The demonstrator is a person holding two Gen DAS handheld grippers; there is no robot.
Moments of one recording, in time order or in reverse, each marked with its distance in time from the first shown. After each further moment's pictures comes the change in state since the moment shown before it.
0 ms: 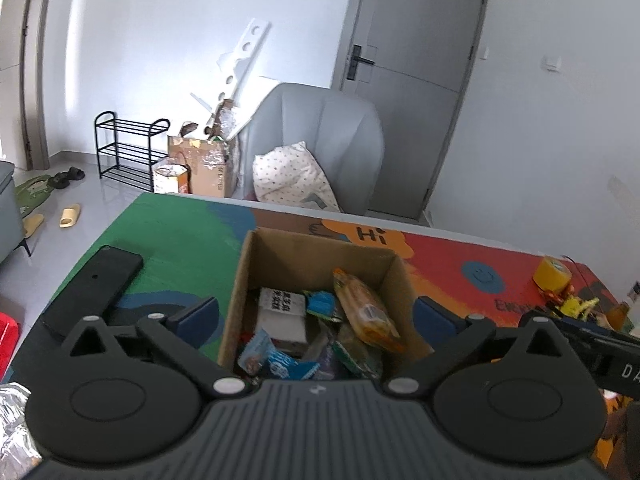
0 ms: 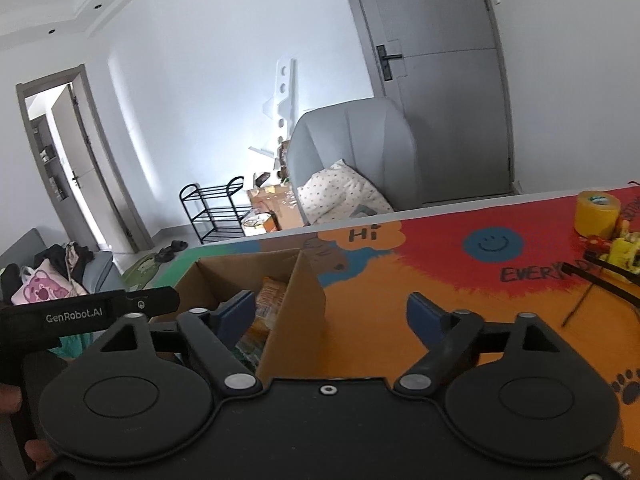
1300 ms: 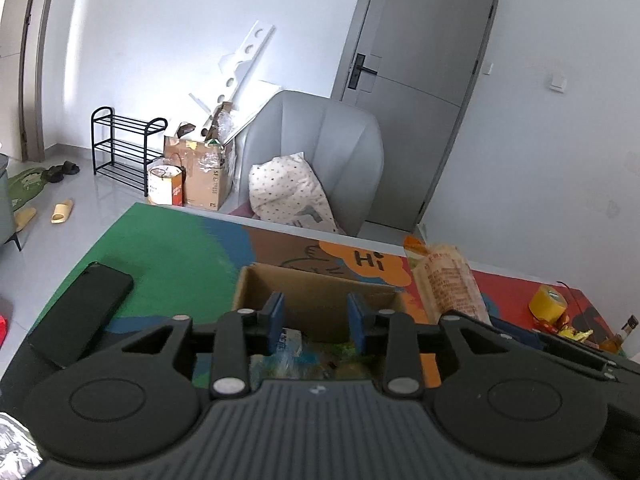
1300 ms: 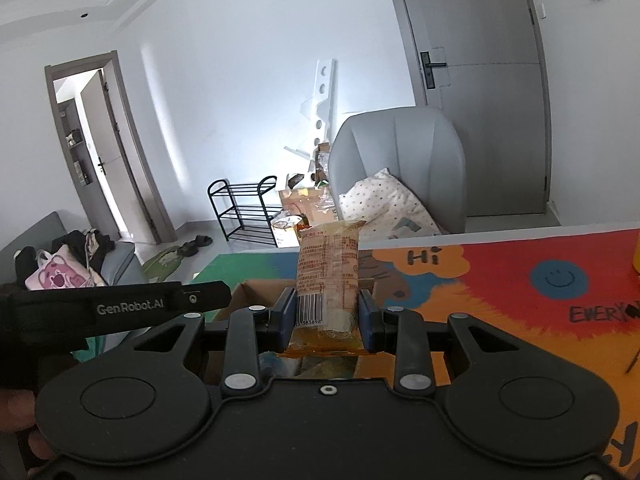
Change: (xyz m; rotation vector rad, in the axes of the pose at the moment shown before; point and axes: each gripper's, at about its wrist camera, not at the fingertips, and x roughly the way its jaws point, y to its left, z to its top) left arm 0.014 0.013 0.030 -0.059 -0.018 -0.018; right arm 0.054 0.051 0.020 -0.085 0.003 0.101
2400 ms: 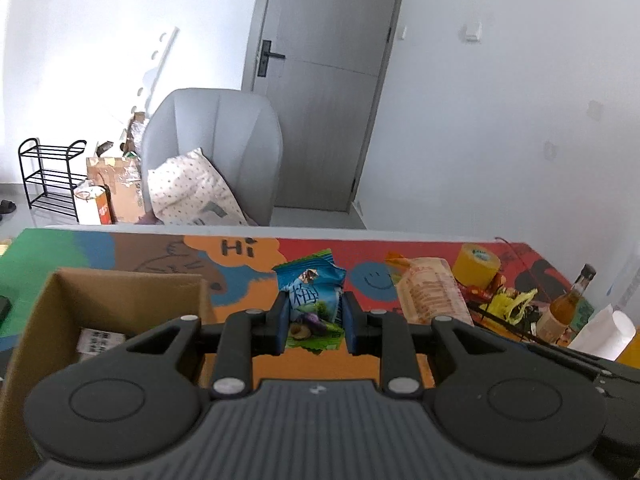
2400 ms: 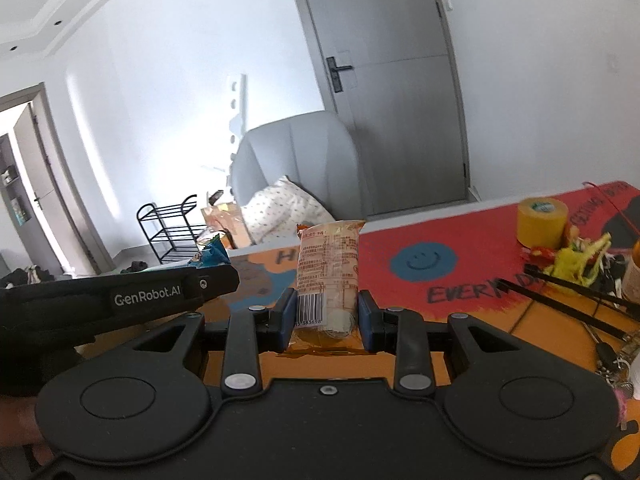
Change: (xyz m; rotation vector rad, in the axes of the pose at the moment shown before) left arm 0.037 -0.138 -0.030 0.168 0.018 -0.149; right arm -0.046 -0.100 -0.020 0.111 -0.041 -0.192
